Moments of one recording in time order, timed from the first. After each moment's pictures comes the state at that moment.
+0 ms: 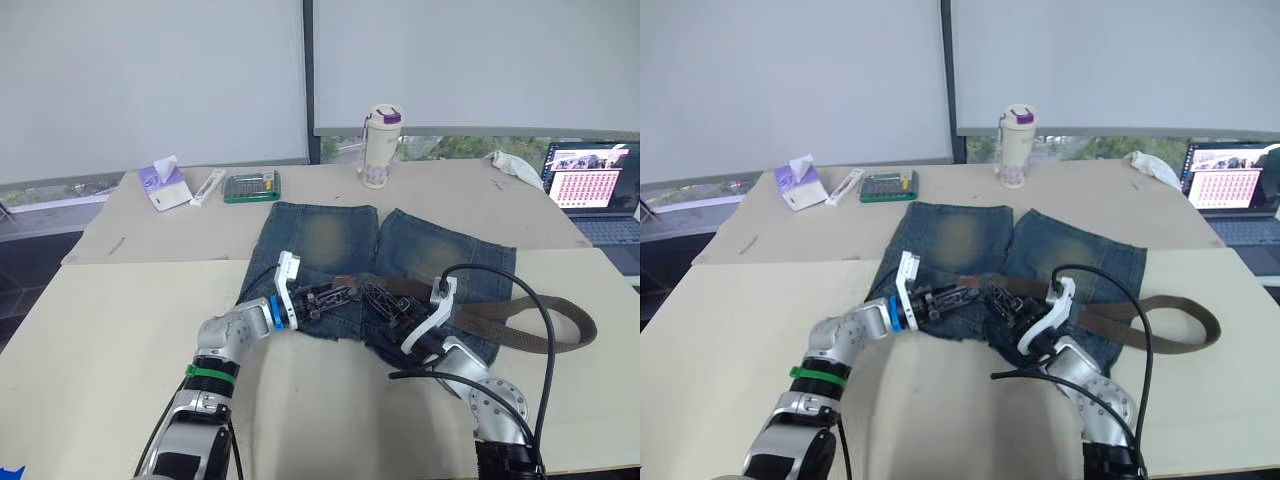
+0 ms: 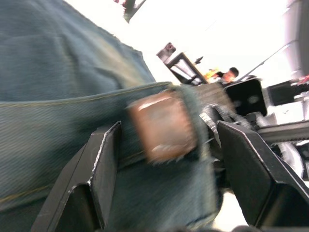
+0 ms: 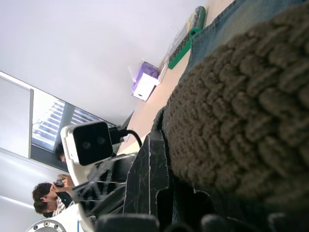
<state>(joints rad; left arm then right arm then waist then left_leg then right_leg) -0.61 0.13 0.05 0.39 -0.59 0.71 -0.92 -0.18 -0.09 -0.20 -0.19 1.08 0.75 0.24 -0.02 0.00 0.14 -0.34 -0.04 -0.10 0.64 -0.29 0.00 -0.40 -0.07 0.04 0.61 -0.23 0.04</state>
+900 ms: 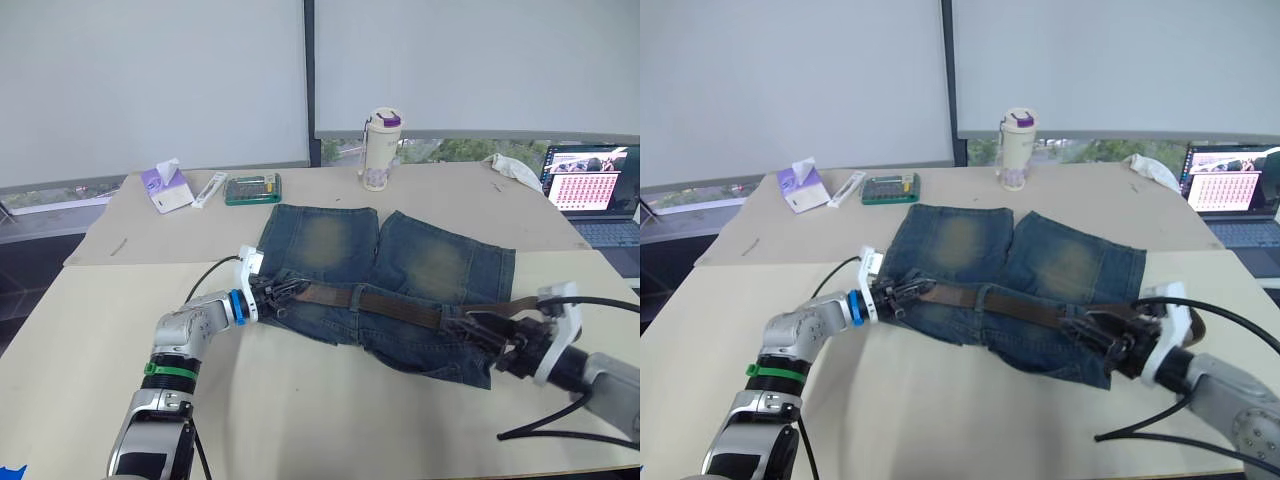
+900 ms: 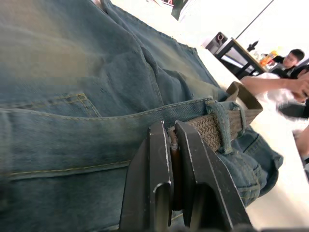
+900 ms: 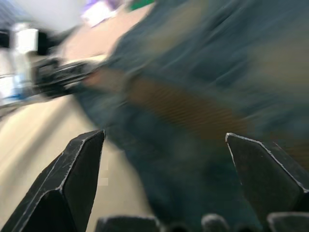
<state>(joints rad) -0.59 0.35 0.07 0.39 -0.51 0.65 -0.93 0.11 -0.80 -0.47 -0.41 1.02 0.88 0.51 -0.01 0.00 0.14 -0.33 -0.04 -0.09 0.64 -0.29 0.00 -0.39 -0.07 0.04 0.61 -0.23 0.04</state>
